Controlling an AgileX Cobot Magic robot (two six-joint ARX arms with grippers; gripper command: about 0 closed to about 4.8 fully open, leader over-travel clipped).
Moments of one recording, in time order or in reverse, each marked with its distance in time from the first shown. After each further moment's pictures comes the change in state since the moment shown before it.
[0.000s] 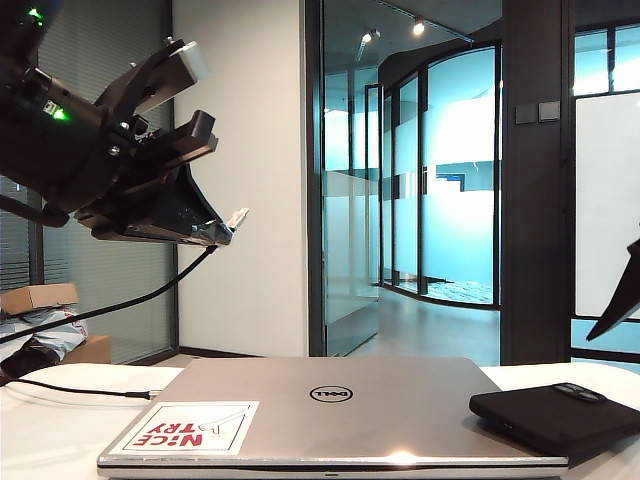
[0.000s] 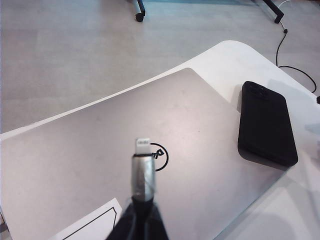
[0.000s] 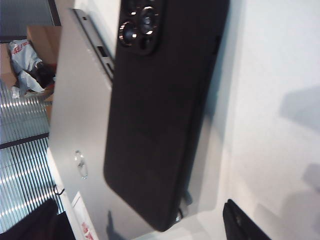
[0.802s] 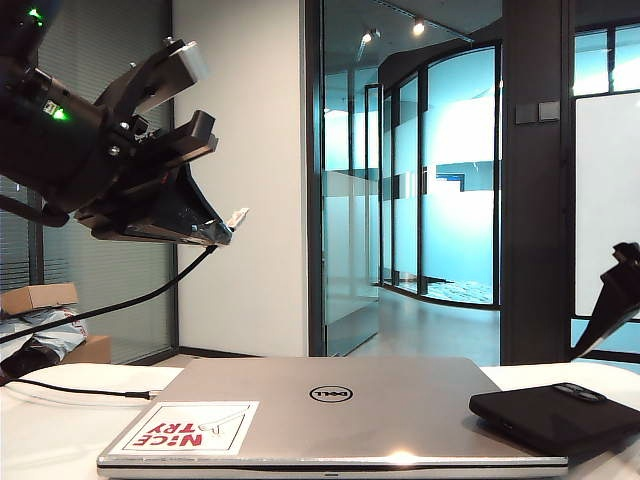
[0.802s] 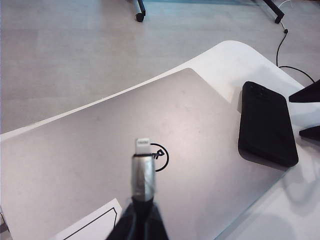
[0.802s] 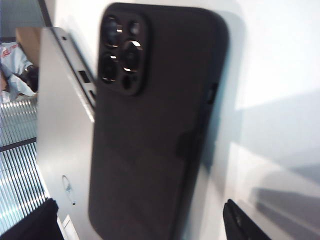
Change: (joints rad) left arm 0.000 0.000 0.000 0.000 0.000 0.000; right arm 0.001 0.245 0.100 0.107 0.001 0.000
